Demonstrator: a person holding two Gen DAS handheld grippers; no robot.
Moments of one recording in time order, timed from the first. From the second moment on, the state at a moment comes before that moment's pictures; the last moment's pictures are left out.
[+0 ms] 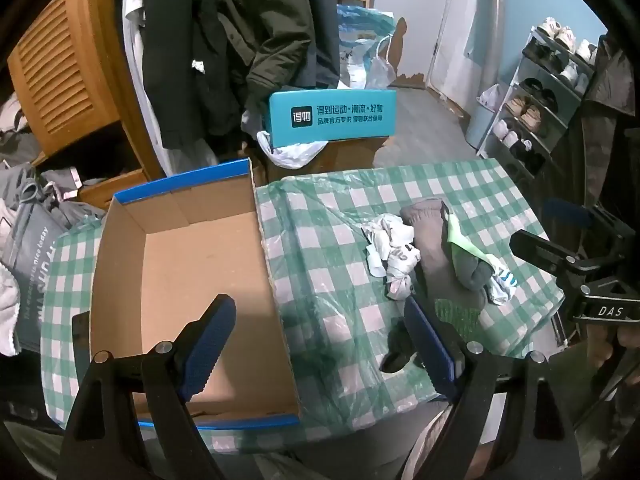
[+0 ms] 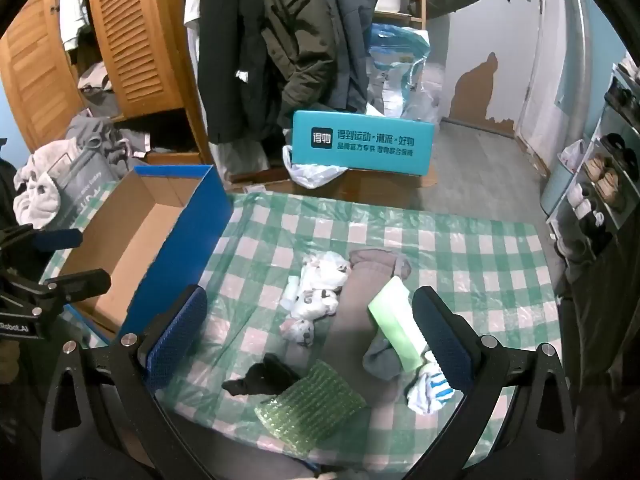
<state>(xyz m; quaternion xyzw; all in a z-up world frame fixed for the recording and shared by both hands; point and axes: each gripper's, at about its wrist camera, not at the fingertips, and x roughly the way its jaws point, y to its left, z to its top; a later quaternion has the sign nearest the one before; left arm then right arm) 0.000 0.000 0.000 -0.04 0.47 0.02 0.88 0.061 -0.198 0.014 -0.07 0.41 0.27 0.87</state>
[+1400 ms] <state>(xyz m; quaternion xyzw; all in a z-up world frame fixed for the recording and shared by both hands) -0.002 -0.005 0.001 -0.05 0.47 0.01 0.88 0.059 -0.196 0.013 -0.08 0.41 0.27 0.87</state>
